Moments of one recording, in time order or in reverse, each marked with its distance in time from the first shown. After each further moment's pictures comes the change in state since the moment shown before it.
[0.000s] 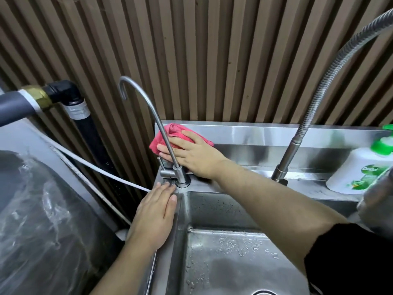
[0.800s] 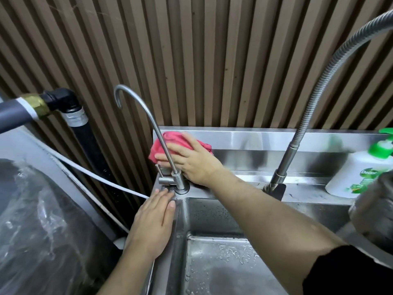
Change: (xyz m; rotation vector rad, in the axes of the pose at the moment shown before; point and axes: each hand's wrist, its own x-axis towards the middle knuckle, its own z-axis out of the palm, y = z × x) left_hand 0.000 0.001 0.001 0.004 0.015 0.008; right_hand 0.003 -0.004 -0.003 -0.060 -0.025 0.013
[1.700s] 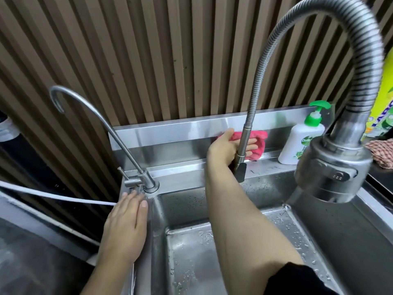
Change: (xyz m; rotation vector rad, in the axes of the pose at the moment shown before) left_hand 0.001 -0.006 0.002 -0.021 -0.029 0.021; right_hand -0.070 0.032 -0.013 1.019 0.239 2.470
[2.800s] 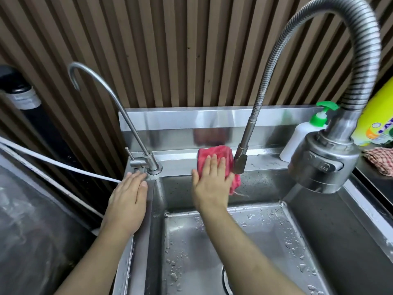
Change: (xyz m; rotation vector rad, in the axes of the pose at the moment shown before) left_hand -0.002 0.007 -0.003 -0.065 -0.012 -0.062; right_hand -0.061 0.088 -0.056 -1.106 -0.426 -0.782
